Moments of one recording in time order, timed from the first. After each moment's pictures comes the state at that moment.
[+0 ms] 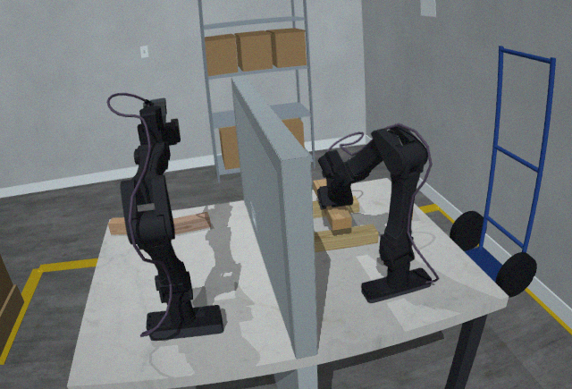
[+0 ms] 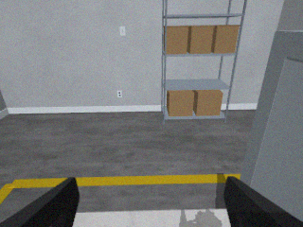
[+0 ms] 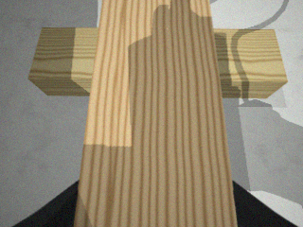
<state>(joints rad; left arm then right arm) 0.00 1.04 1.05 0.00 0.01 0.00 0.29 1.49 0.77 -0.10 0.27 0.26</state>
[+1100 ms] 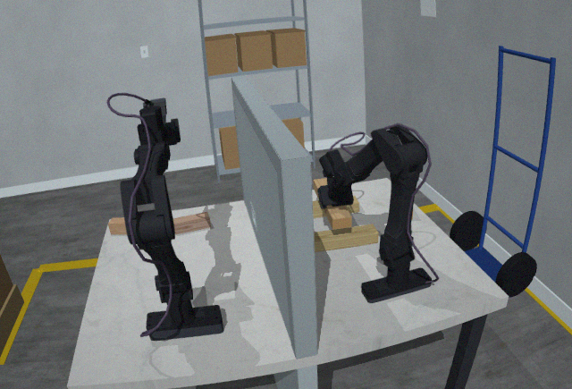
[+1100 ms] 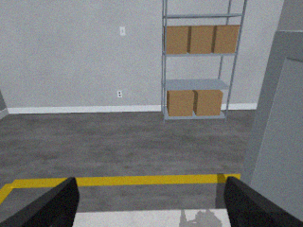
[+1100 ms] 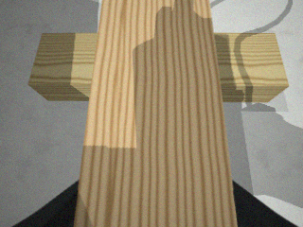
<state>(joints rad) 0.00 1.04 1.05 0.00 0.01 0.00 0.27 1.50 0.77 -0.07 0.26 0.26</state>
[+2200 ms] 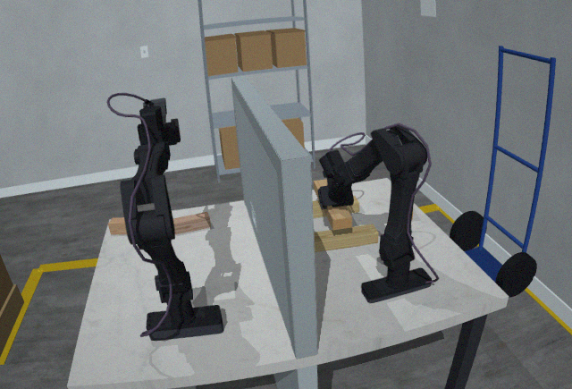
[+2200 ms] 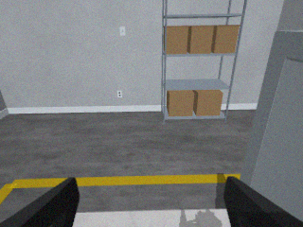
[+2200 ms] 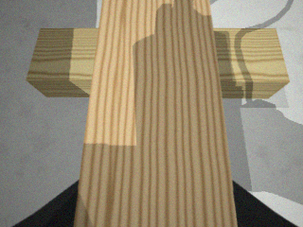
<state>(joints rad) 0.00 1.04 1.05 0.00 0.01 0.00 0.27 1.50 0.77 -0.09 0.25 0.26</state>
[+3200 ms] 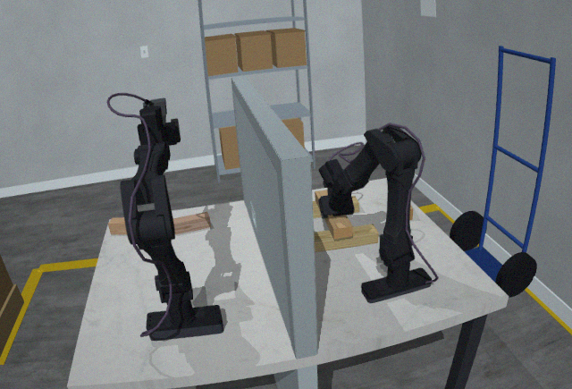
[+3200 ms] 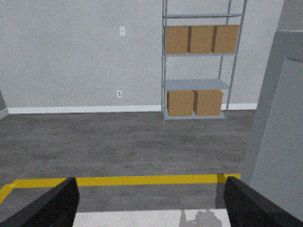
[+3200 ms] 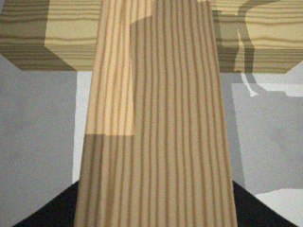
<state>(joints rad) 0.00 1.04 1.05 0.00 0.01 0.00 0.27 1.58 0.73 -0.01 0.25 0.26</state>
